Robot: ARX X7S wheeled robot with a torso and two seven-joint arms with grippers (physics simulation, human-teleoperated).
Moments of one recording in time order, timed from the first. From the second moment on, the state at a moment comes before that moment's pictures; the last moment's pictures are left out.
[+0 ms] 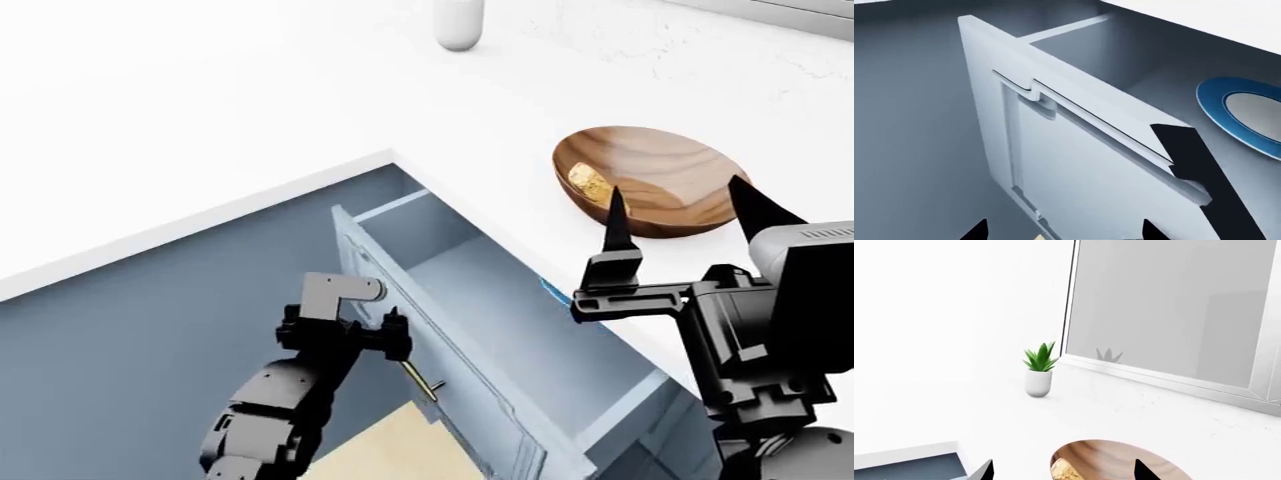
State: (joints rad) left arm -0.68 -0.07 0.32 -0.68 -0.34 -0.32 0.01; right arm 0.44 0.48 0.06 -0.99 0.75 1.07 0.53
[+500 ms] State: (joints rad) left arm -1.02 -0.01 1.41 -1.03 -1.28 0.05 -0.12; right arm 0.43 0.51 0.07 -0.98 0.78 1.05 0.55
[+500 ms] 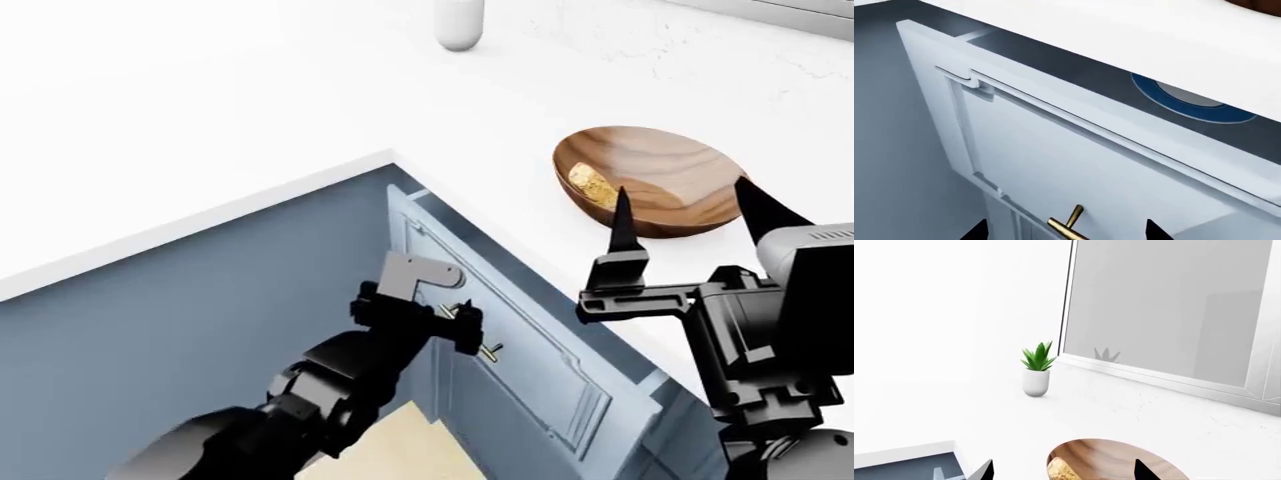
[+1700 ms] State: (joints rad) left arm -1.20 -1.27 1.50 0.70 -1.10 0.24 -1.02; right arm 0.78 0.30 -0.26 -0.68 1.11 1.27 0.59
